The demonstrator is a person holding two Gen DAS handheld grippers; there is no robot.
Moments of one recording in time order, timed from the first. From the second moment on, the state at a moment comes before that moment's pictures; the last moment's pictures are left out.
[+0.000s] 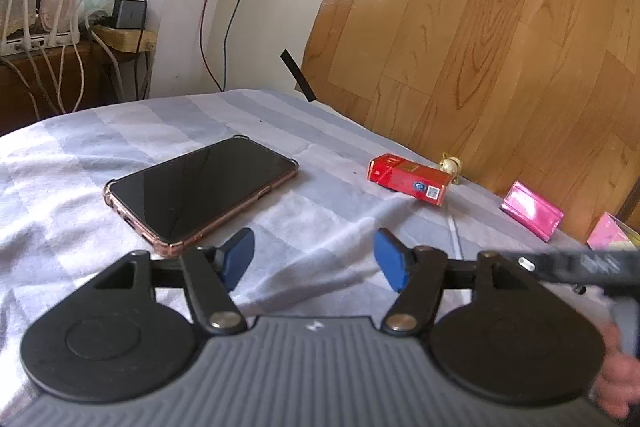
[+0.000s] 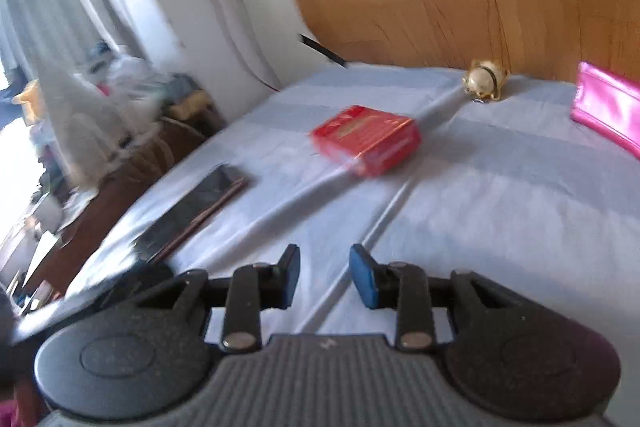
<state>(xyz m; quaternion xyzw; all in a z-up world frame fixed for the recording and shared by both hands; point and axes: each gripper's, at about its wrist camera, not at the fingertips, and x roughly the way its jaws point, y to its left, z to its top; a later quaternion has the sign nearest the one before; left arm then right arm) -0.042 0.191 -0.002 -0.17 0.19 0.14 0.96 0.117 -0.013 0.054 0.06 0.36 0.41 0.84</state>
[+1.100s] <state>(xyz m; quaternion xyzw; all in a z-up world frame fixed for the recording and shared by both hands) -0.042 0.190 -0.002 -0.17 0.19 0.13 0.96 0.181 0.084 0.046 -0.12 0.32 0.39 0.85</state>
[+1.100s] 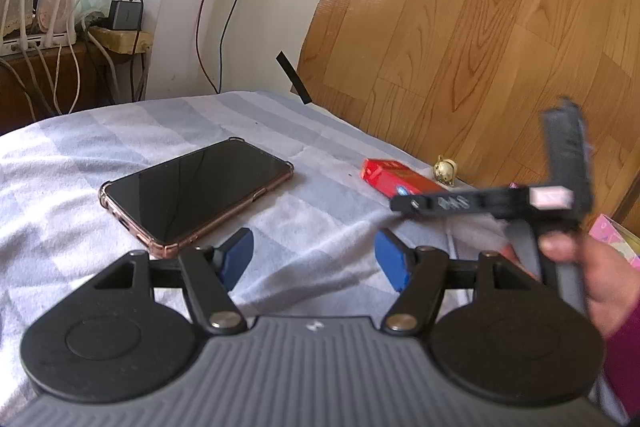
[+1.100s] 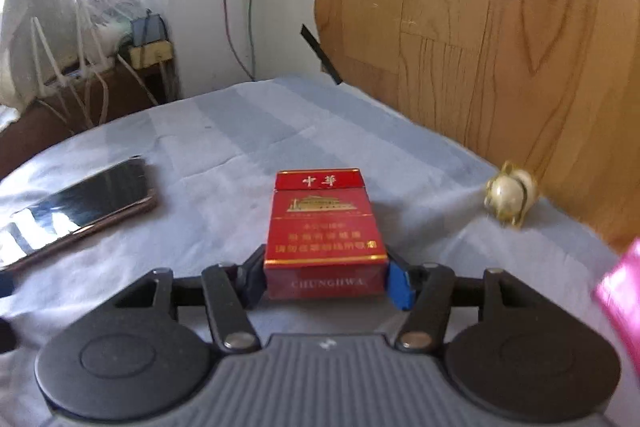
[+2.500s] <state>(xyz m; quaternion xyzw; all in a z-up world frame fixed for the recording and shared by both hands) 0.012 -0.055 0.070 -0.12 0.25 -0.22 0.94 -0.056 -0.200 0.103 -0.07 0.18 0.30 0.93</state>
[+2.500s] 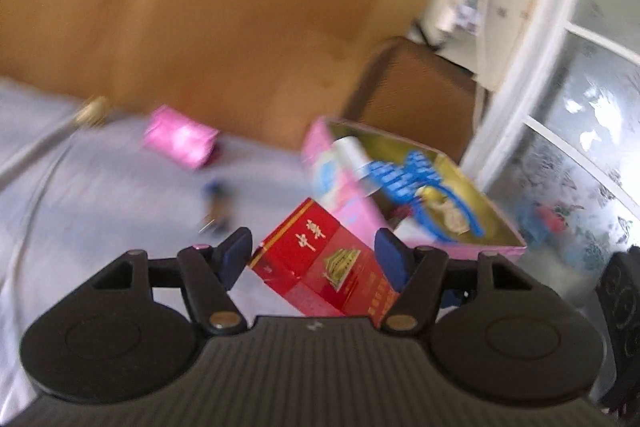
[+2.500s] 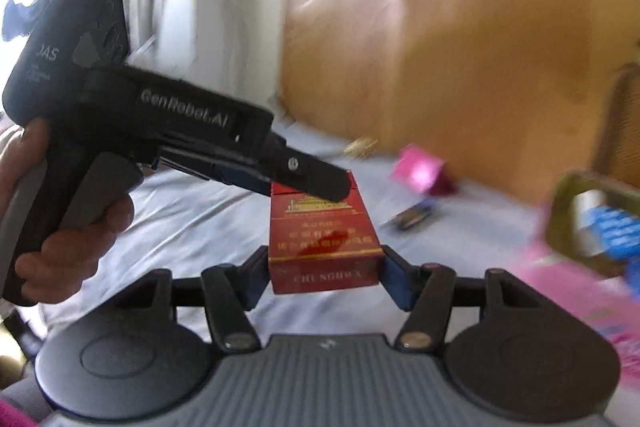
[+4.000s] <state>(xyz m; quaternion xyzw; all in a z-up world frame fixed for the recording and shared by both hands) -0.001 0.128 -0.005 -0.16 0.19 0.06 0.97 0.216 -0.006 0.095 0.07 0.29 0.25 0.92</state>
